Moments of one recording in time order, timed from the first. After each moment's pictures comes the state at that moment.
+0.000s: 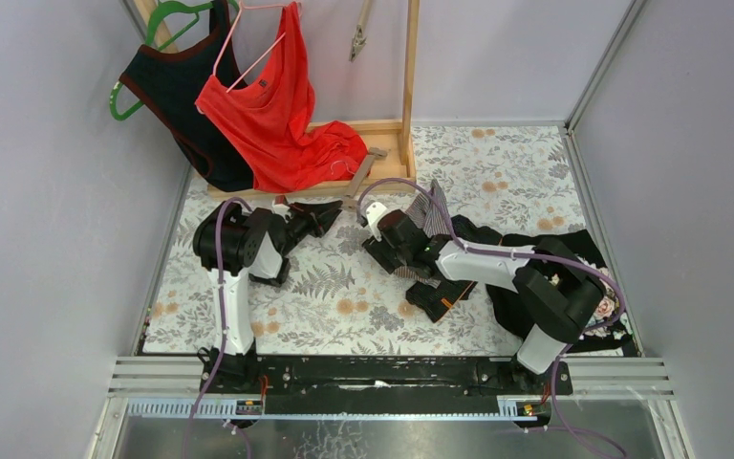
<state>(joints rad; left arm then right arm) -0.17 2.12 0.56 1.53 0.43 -1.84 0.87 1.67 0.93 -0.05 0.24 -0.11</state>
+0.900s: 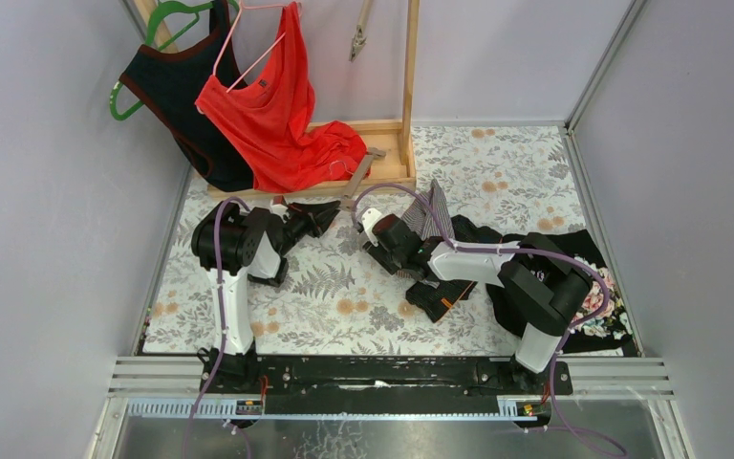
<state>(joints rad) -0.15 2.13 0.55 1.53 0.45 -1.84 0.88 1.75 0.95 -0.03 0.25 -0.12</state>
